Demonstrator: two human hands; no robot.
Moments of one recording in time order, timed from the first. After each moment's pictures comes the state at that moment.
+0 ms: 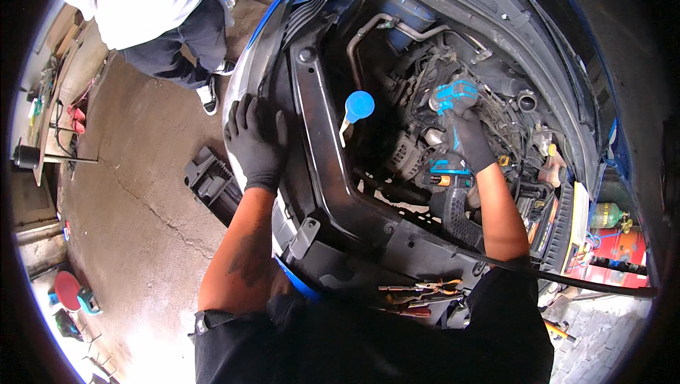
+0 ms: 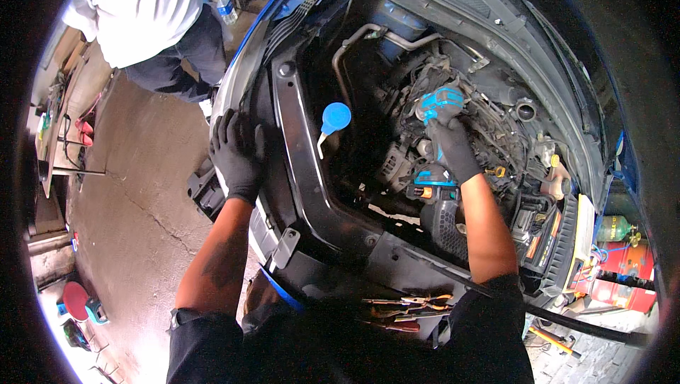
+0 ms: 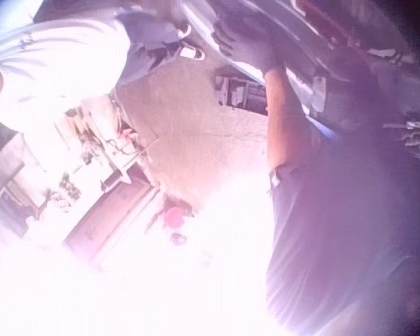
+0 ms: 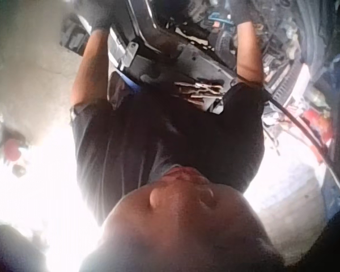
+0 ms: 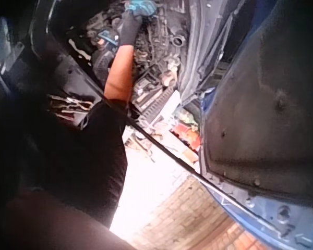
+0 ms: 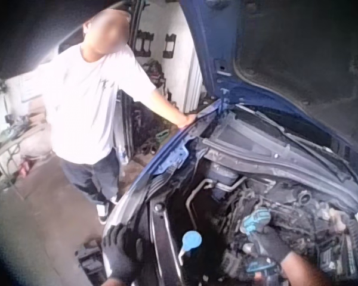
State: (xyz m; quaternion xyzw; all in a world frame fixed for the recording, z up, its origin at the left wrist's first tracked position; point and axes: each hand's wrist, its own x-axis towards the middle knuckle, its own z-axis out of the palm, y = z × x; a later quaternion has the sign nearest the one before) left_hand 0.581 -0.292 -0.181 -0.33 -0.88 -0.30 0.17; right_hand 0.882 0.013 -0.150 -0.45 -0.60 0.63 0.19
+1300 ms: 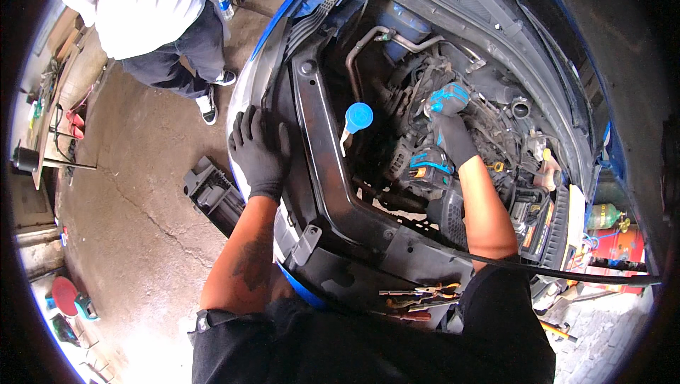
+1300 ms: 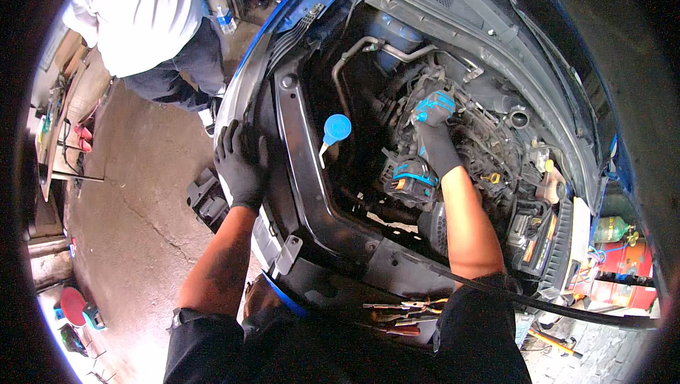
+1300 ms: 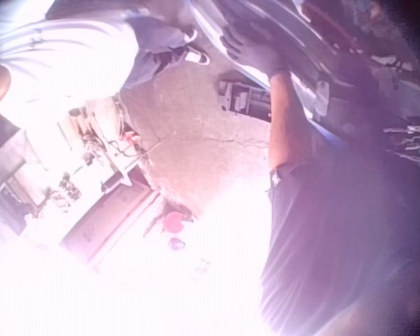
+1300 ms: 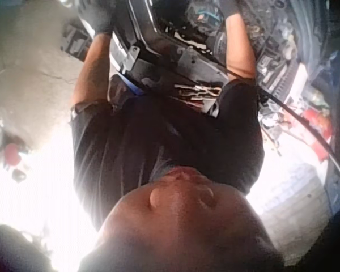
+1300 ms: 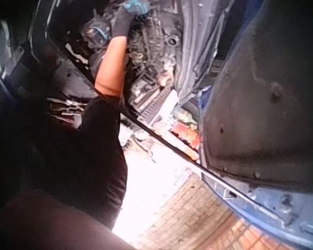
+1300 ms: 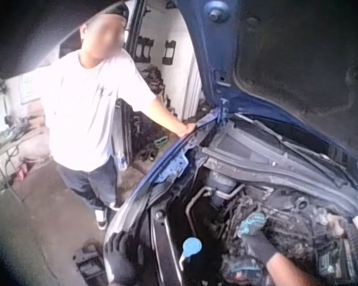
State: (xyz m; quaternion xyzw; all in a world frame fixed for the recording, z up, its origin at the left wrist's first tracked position) left_hand 0.580 -0.290 -0.178 -0.34 -0.87 -0.31 0.17; right_hand 0.850 0.024 -0.170 -0.52 -0.55 0.61 0.22
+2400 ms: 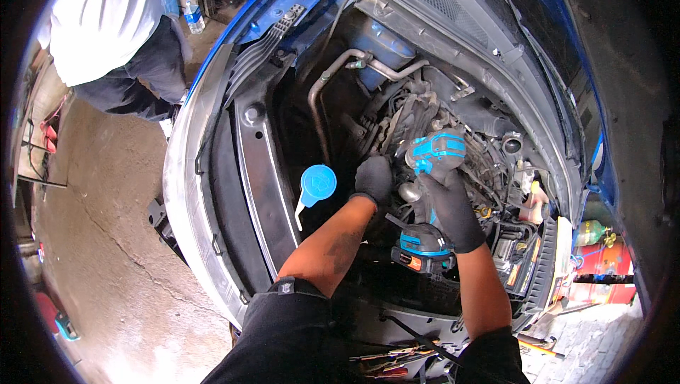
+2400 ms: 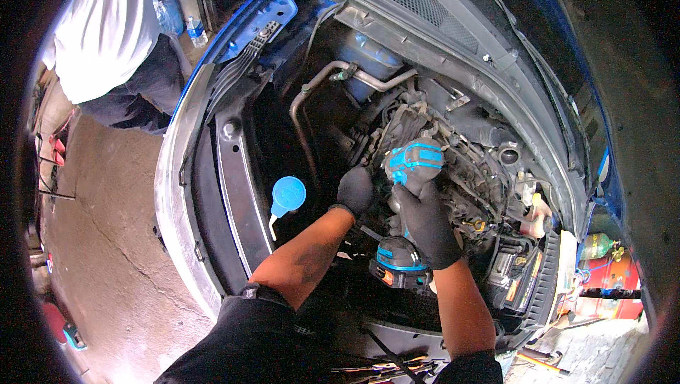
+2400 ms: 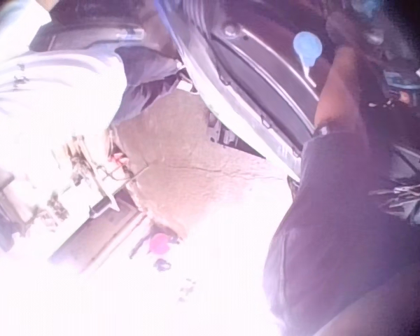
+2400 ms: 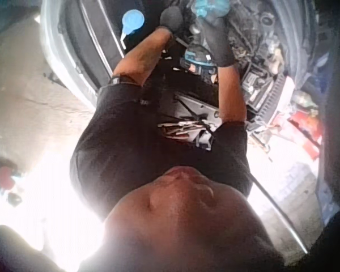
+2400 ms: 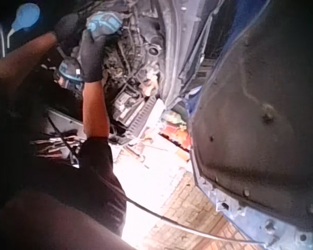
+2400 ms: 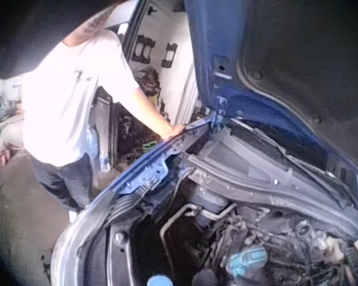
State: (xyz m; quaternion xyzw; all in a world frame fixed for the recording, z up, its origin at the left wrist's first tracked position) left_hand 0.747 -0.013 -0.291 -0.42 -0.76 -0.41 -0.26; right_hand 0.849 -0.012 -0.103 -0.54 -0.61 0.56 0.15
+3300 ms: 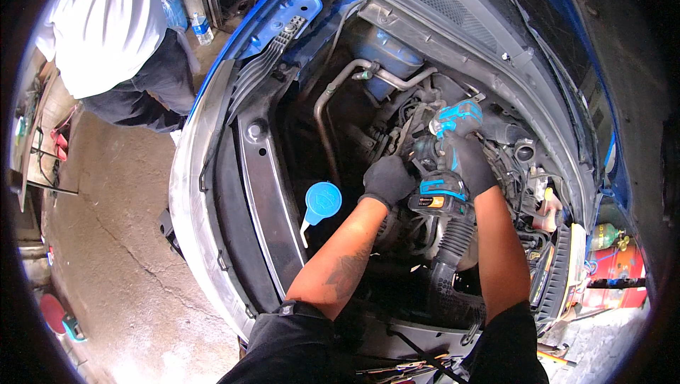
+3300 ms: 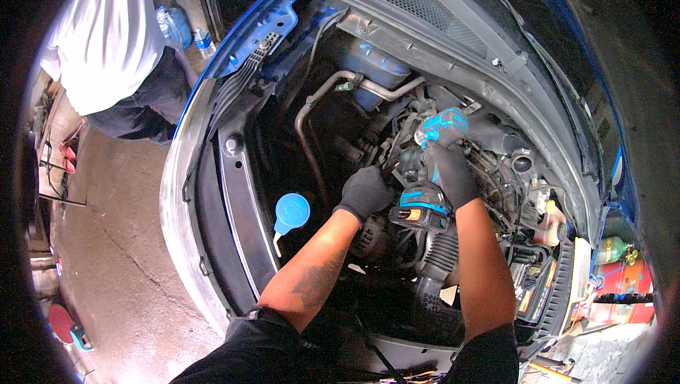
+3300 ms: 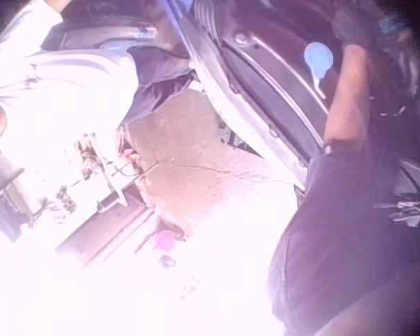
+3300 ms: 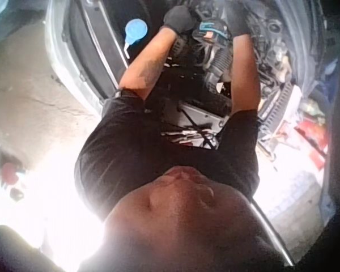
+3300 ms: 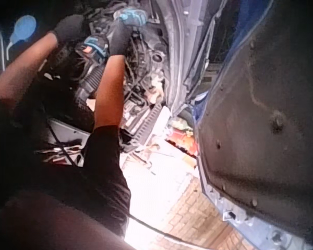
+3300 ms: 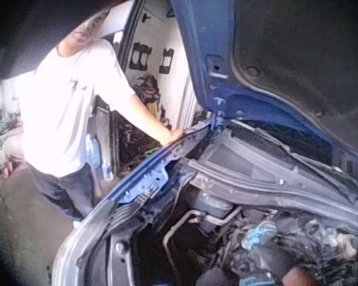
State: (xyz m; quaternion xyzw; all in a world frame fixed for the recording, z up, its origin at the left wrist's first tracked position) left_hand 0.715 0.000 -0.235 -0.44 -0.76 -0.33 -0.34; right_hand 0.850 0.137 -0.167 -0.47 -0.60 0.60 0.23
